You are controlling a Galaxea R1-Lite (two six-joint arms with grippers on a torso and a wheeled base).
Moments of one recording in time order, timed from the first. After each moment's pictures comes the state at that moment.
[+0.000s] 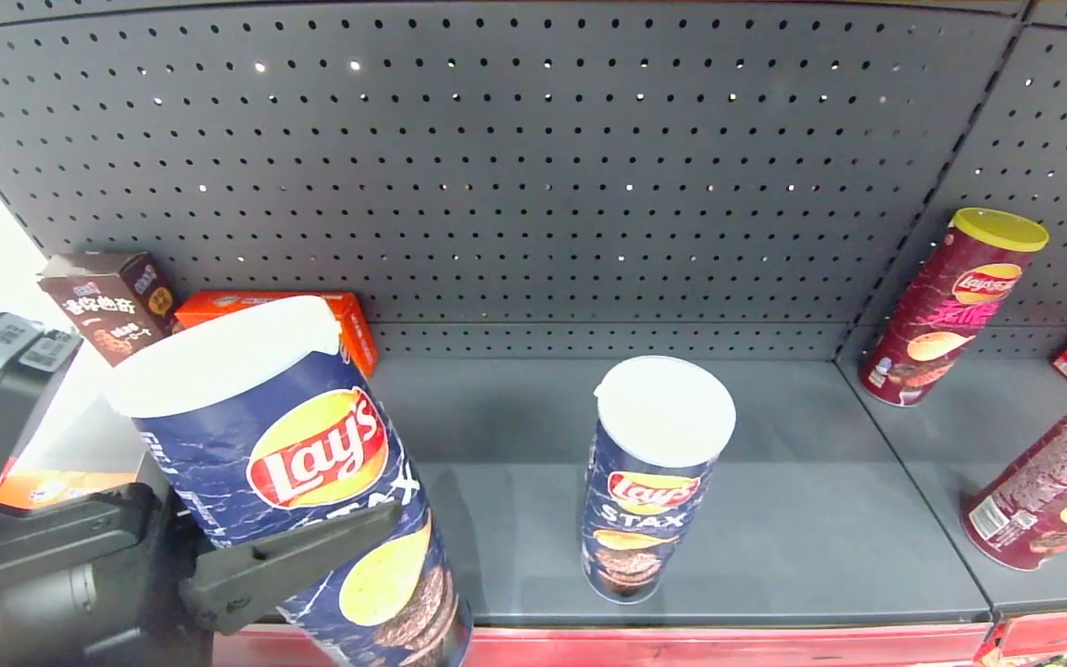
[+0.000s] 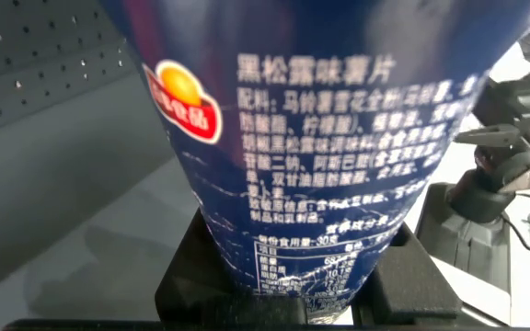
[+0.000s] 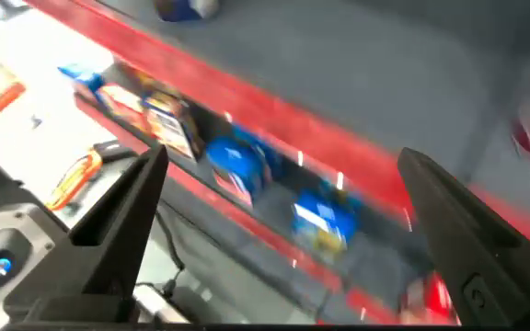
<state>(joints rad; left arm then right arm) -0.51 1.16 -0.40 -0.74 -0.52 -0.12 0.46 0.41 -0.01 -0.24 0.15 -0.10</state>
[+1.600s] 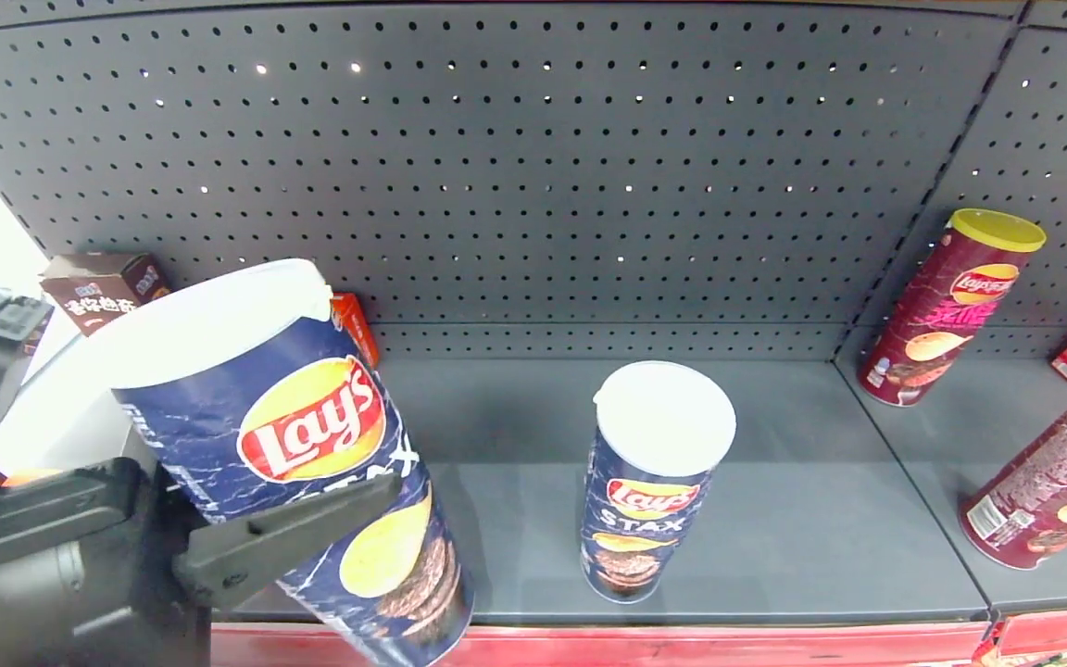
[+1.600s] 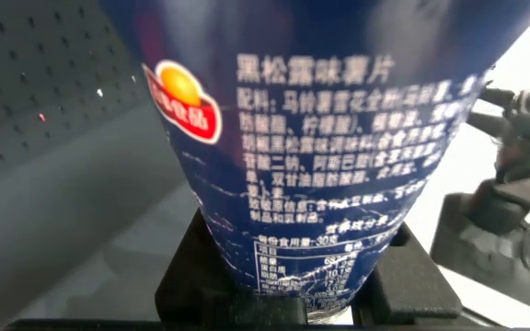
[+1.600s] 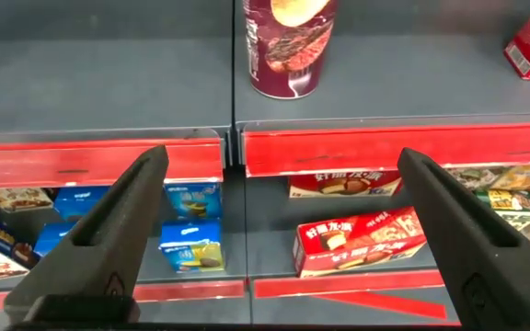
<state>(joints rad) -0.53 1.16 -0.45 -0.74 -0.49 -0.08 0.00 0.00 0.00 0.00 -0.06 0.00</state>
